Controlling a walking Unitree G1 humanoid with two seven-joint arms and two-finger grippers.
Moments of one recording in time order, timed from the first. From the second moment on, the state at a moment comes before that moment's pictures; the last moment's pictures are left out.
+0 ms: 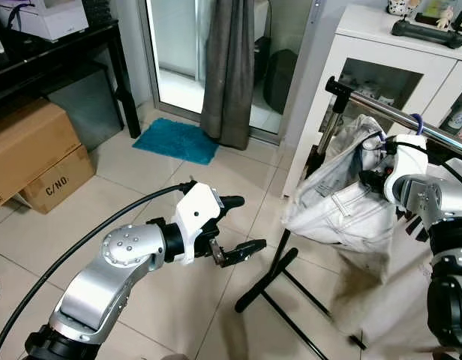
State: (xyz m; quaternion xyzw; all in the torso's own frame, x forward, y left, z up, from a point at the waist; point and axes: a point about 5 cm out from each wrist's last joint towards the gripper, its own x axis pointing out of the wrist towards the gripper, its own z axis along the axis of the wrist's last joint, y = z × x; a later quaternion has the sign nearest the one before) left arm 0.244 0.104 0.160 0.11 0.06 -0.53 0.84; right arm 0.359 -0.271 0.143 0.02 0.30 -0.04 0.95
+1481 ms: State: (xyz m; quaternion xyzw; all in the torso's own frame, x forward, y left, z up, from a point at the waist) left arm 0.241 0.103 0.157 0.11 0.05 -0.53 0.84; right arm 0.349 -0.282 0.143 0.03 0.25 -0.01 0.97
